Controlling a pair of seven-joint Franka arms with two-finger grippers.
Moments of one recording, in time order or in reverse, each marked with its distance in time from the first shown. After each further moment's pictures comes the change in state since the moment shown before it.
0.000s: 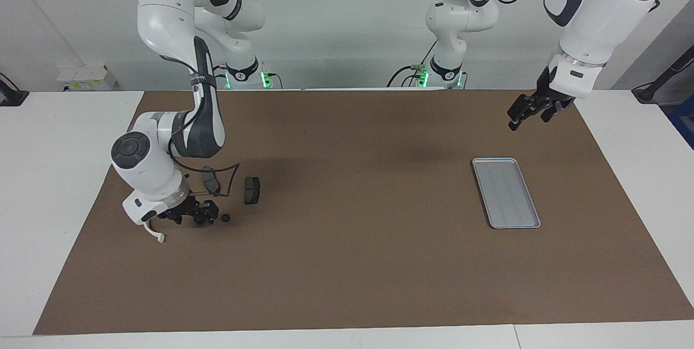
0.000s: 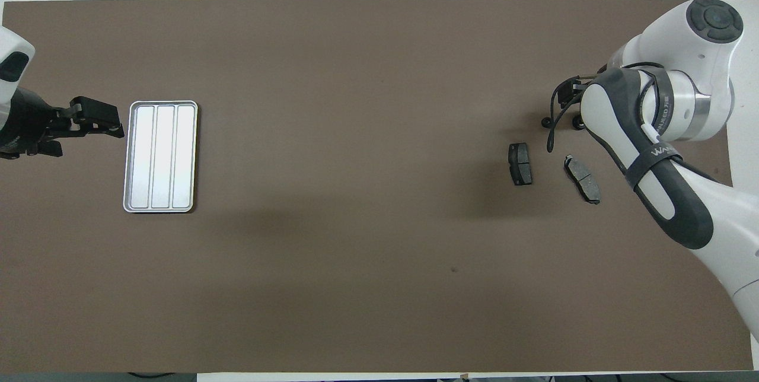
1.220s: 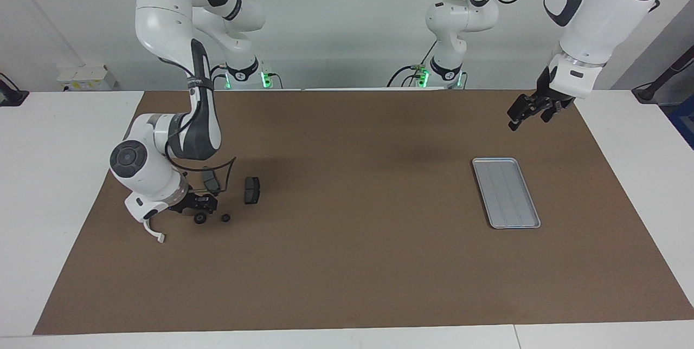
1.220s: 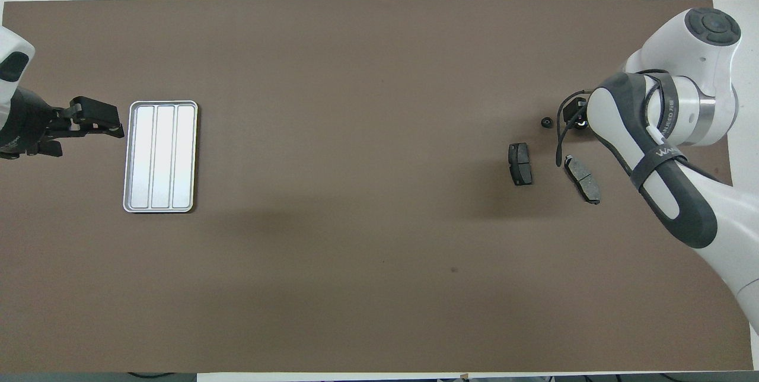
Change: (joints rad) left arm 0.000 0.000 0.000 0.000 0.000 0.000 0.000; right arm -0.013 -0.002 -0.024 -0.034 0.000 -0.082 -0.013
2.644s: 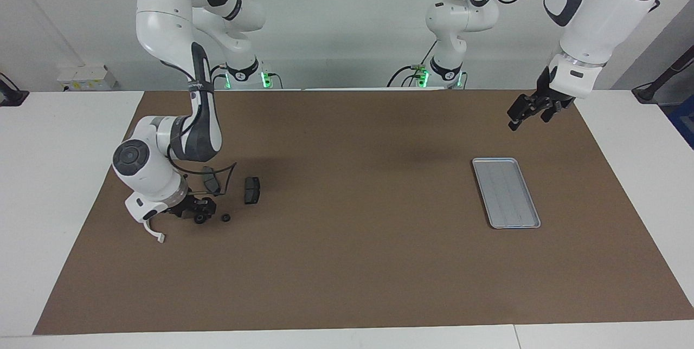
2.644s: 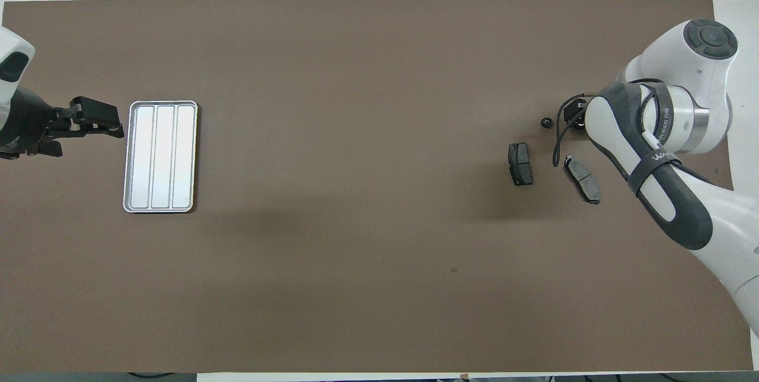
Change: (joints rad) left arm 0.000 0.000 0.000 0.000 0.000 0.000 0.000; right arm 0.000 -0.002 -0.007 -0.050 0.000 0.100 0.000
